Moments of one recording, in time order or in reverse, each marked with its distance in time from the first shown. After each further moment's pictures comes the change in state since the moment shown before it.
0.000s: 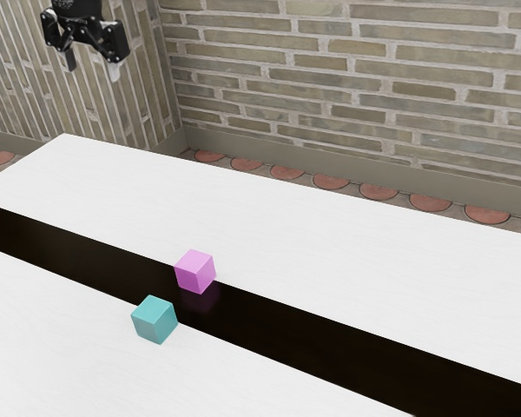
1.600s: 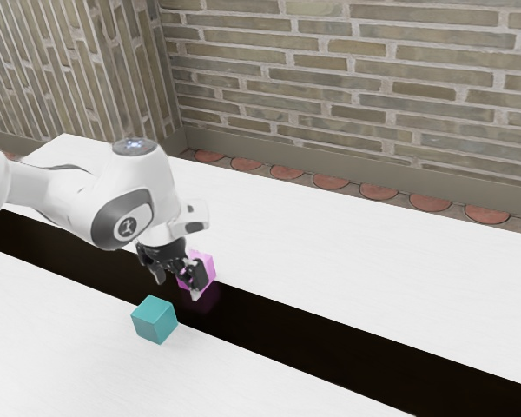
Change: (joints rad) arm -0.392 -0.265 0.159 -1.371 -0.083 1.087 -0.089
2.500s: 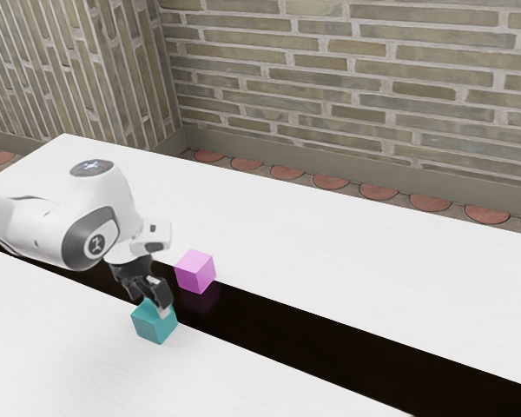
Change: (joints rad) arm 0.078 -0.026 0.060 -0.133 -0.095 0.100 0.290
